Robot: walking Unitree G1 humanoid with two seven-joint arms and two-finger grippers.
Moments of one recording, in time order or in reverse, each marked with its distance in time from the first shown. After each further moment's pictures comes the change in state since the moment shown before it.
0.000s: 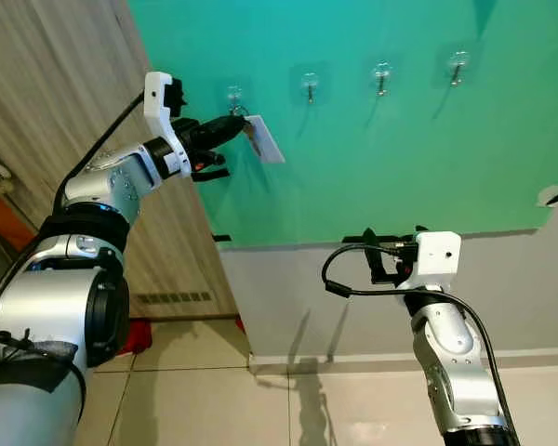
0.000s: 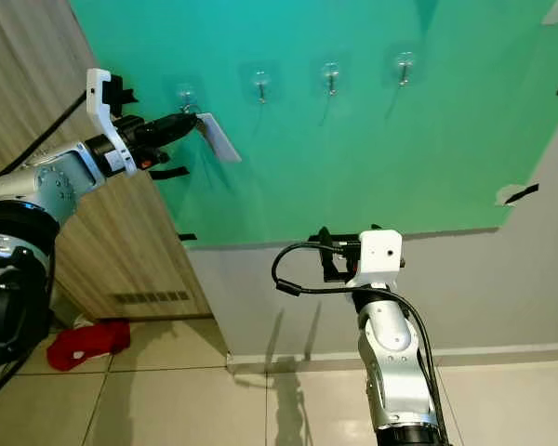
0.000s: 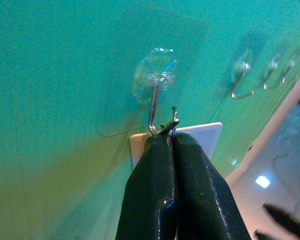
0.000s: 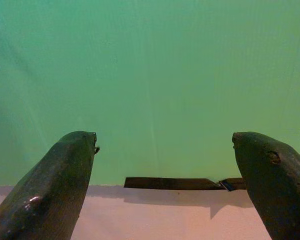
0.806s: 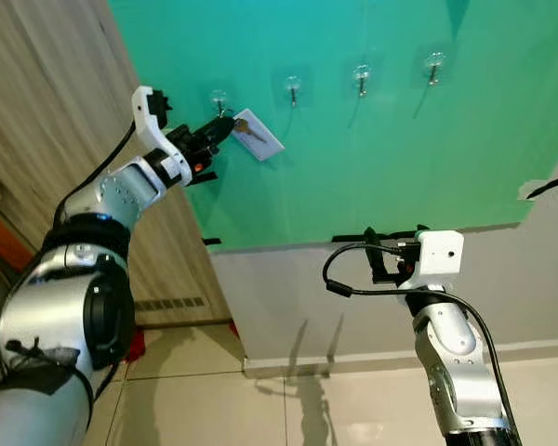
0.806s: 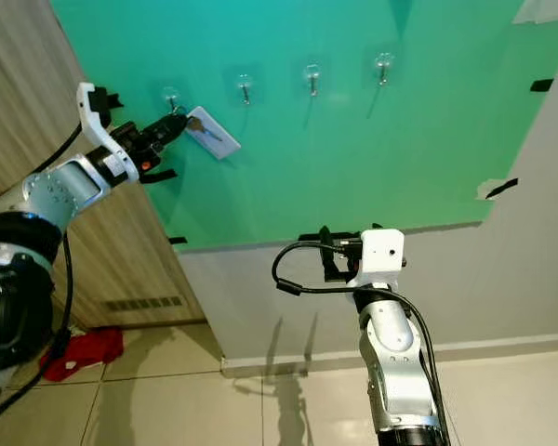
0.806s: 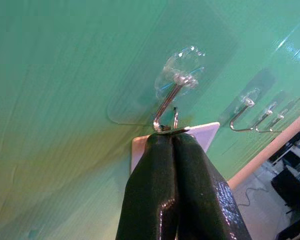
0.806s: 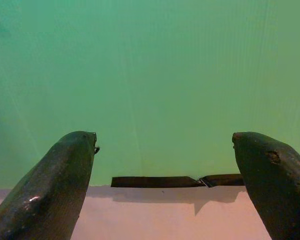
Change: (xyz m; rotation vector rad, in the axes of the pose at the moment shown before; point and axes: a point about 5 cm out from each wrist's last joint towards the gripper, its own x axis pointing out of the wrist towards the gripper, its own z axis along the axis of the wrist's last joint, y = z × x) left arm -0.007 0.007 -0.014 -0.266 -0.107 0.082; right arm -0.002 0.000 0.003 0.004 -0.002 0.004
